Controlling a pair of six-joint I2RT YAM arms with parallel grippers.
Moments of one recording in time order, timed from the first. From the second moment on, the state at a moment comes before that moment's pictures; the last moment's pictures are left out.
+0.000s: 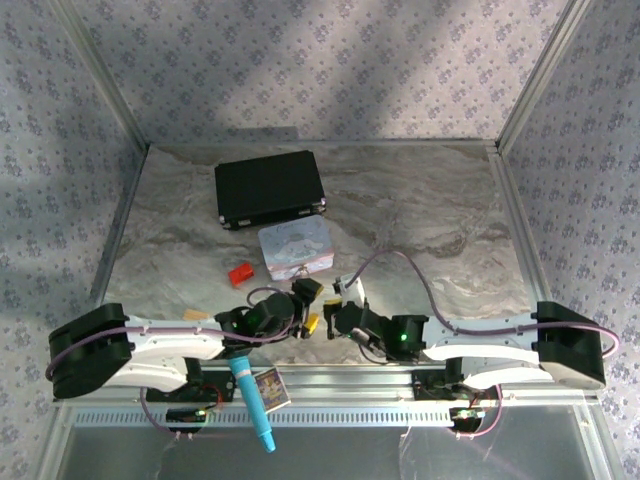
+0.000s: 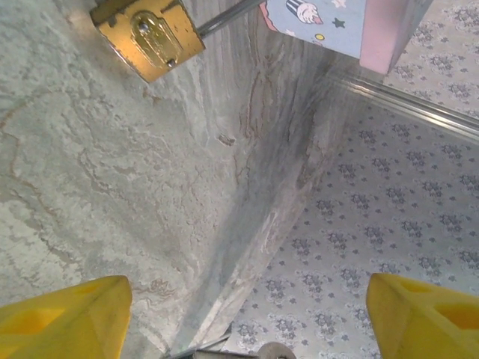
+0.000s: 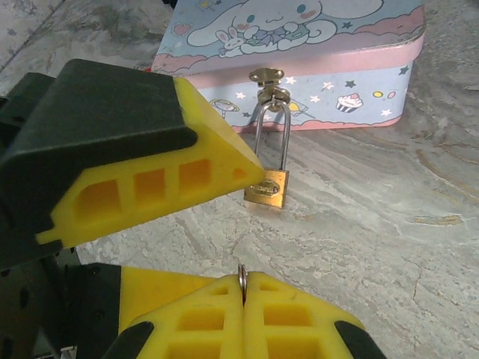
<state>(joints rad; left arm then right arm) -1.19 1.21 0.35 0.35 -0.26 -2.09 1.33 1.17 0.52 0.00 0.51 0.77</state>
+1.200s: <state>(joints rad) -1.20 1.27 0.34 0.52 -0.26 -2.09 1.32 1.13 0.41 0.14 0.43 0.82</state>
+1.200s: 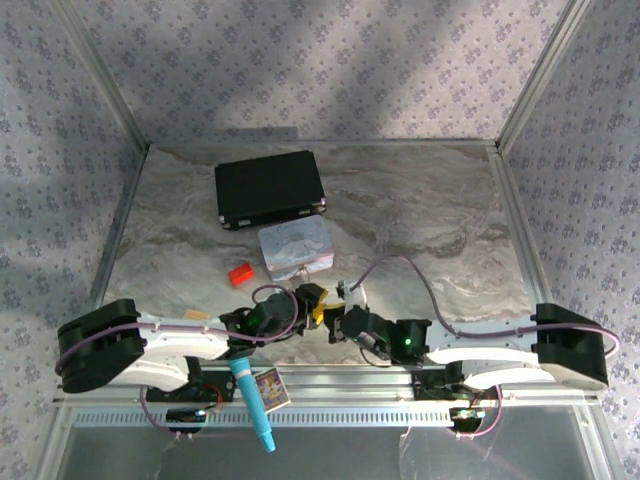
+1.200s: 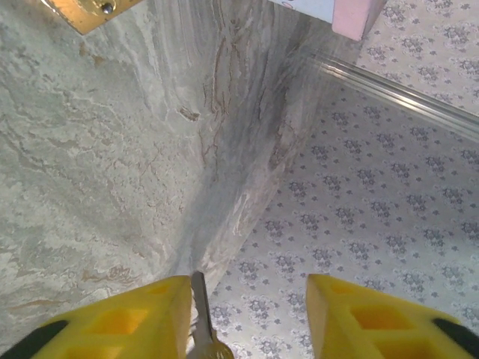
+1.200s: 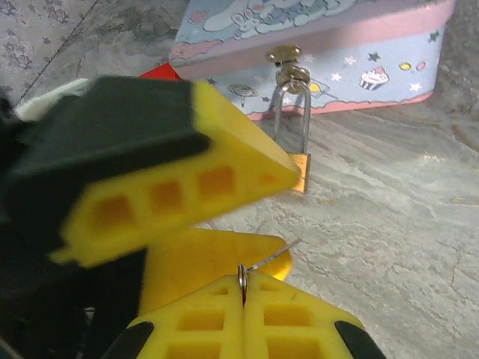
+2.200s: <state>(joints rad) -1.21 1.35 0.34 0.76 -0.28 -2.06 1.11 0.95 0.28 0.36 0.02 0.92</state>
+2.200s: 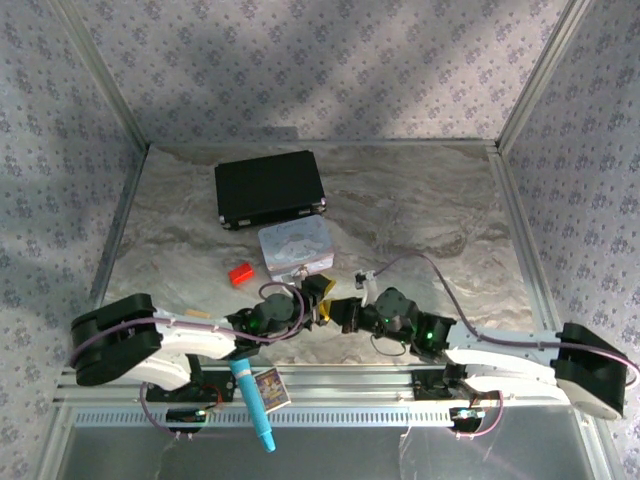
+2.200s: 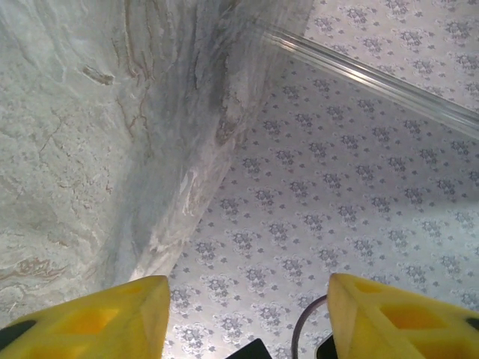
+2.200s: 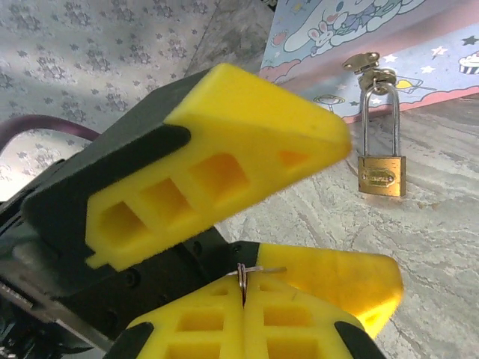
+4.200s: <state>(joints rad) -0.96 0.81 0.49 0.25 0.15 -0.96 0.85 1.03 0.44 0.65 -0.68 0.90</state>
